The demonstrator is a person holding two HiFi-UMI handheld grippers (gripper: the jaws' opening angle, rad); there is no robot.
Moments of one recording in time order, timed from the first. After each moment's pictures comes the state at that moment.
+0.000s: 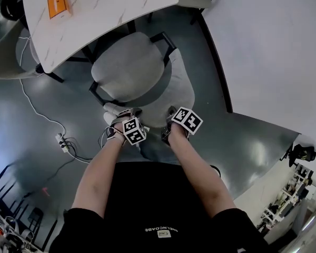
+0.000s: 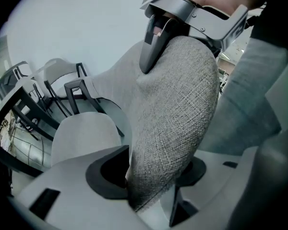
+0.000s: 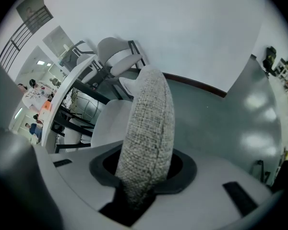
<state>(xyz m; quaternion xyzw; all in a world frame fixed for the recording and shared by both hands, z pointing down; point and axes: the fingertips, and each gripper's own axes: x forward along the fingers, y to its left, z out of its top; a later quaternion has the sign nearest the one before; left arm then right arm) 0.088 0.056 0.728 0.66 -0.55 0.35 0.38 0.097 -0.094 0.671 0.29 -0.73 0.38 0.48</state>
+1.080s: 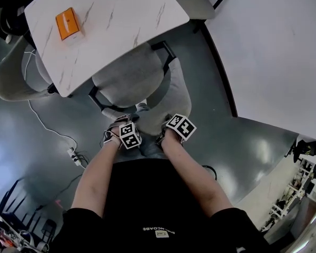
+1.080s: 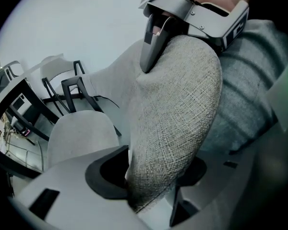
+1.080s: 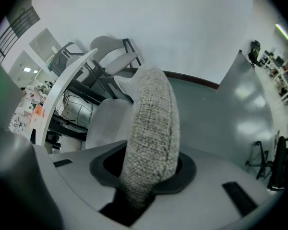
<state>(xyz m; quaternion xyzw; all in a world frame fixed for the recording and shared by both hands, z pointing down) -0.007 0.131 0.730 0.69 -0.50 0.36 0.37 0.021 -0.018 0.675 0.36 -0.70 0.40 0.48</state>
